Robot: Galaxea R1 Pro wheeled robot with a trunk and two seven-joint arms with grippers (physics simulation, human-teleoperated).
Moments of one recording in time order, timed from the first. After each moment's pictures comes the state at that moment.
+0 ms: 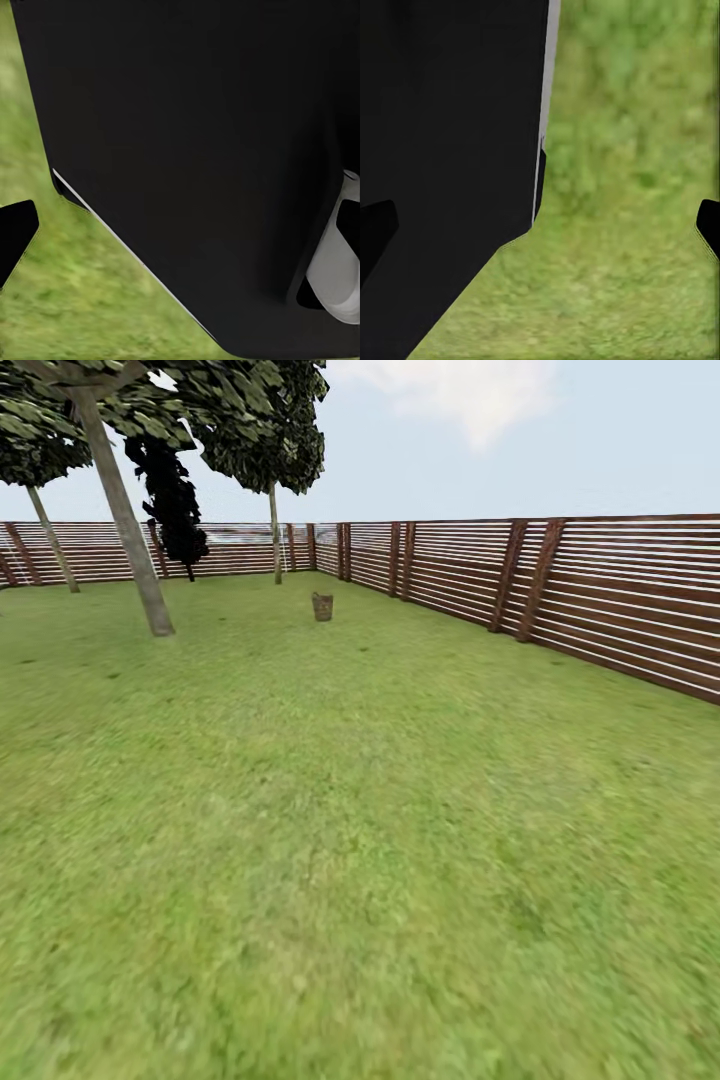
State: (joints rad) left arm 0.06 -0.05 0.00 -0.07 0.00 -0.01 0.00; right arm -0.06 -0.07 0.01 0.05 0.07 -0.01 -0.01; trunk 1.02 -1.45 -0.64
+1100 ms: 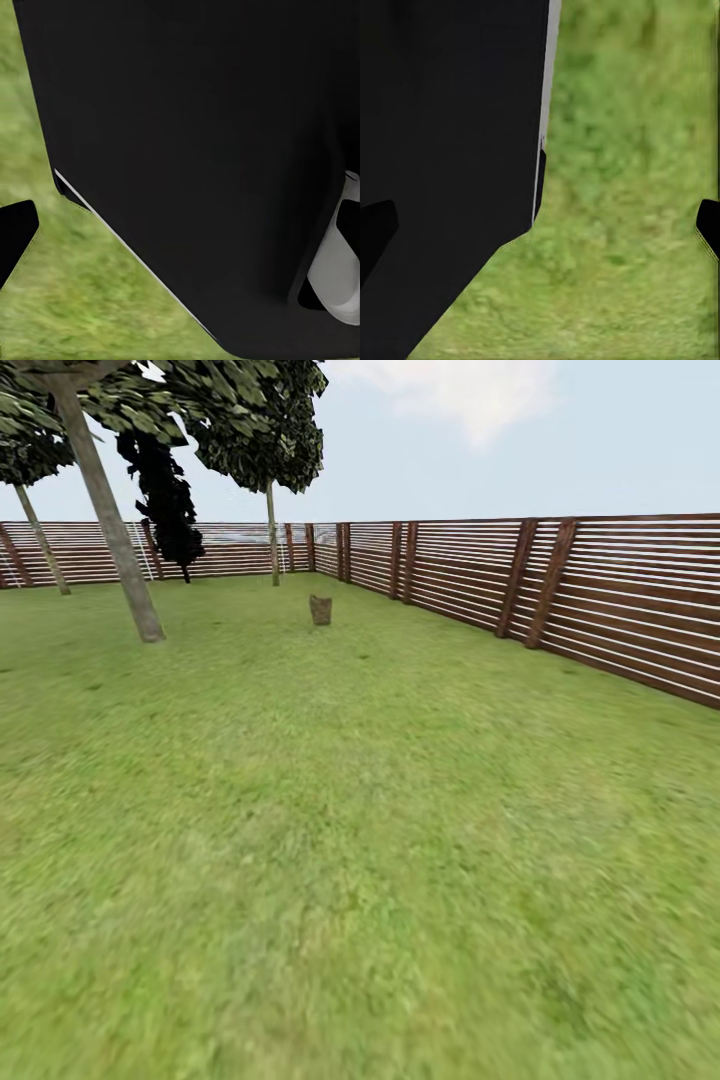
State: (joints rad) left arm 0.05 -0.05 0.00 -0.07 0.00 -0.01 0.00; right arm -0.06 -0.07 0.01 0.05 0.07 -0.01 -0.01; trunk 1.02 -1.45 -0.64
